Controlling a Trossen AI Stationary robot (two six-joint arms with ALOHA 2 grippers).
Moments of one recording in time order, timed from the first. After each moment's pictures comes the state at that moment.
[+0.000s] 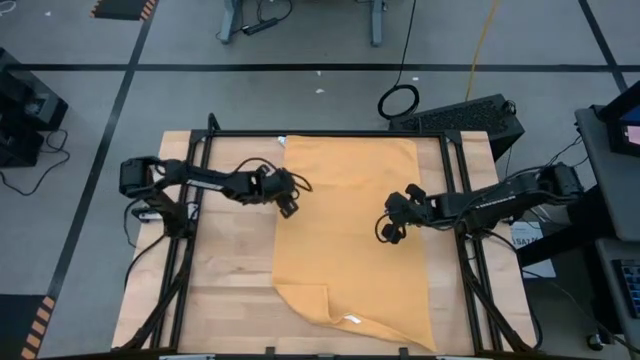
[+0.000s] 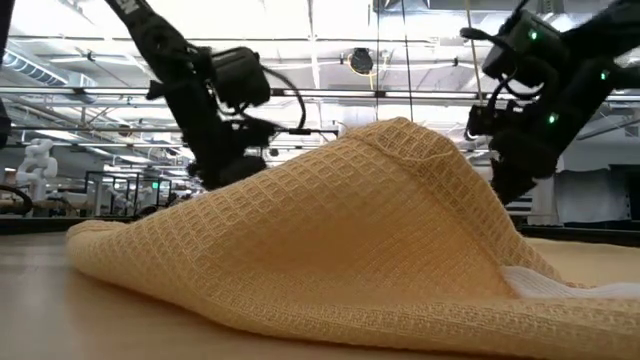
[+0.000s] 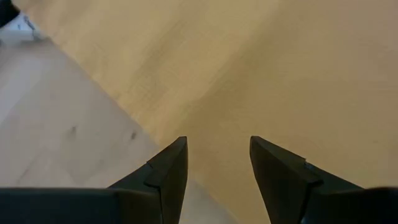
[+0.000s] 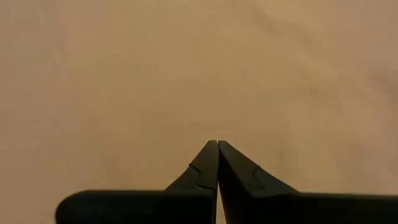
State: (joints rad) left arm 0.22 1.62 0.78 -0.20 -0.33 -0.31; right arm 0.06 1.21 0.44 -0.23 0.39 0.51
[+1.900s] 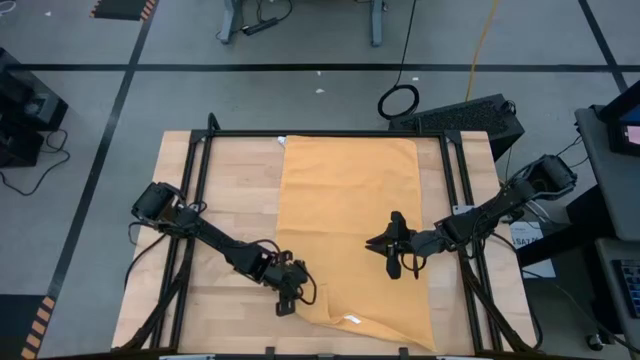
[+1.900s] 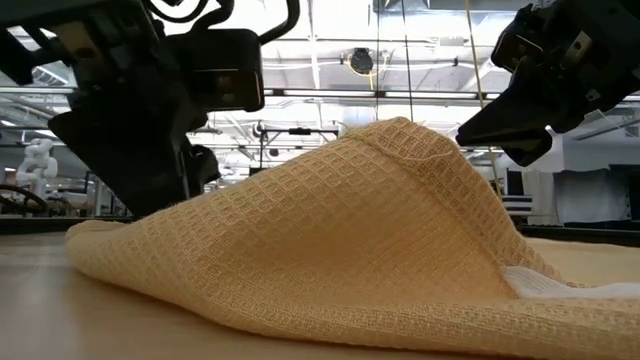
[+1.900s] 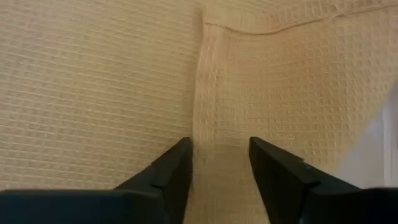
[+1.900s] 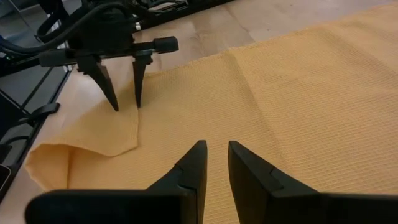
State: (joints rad) left arm -0.47 1.84 0.99 -0.16 -0.02 -0.62; right arm 0.44 1.24 0.35 0.43 0.45 0.53
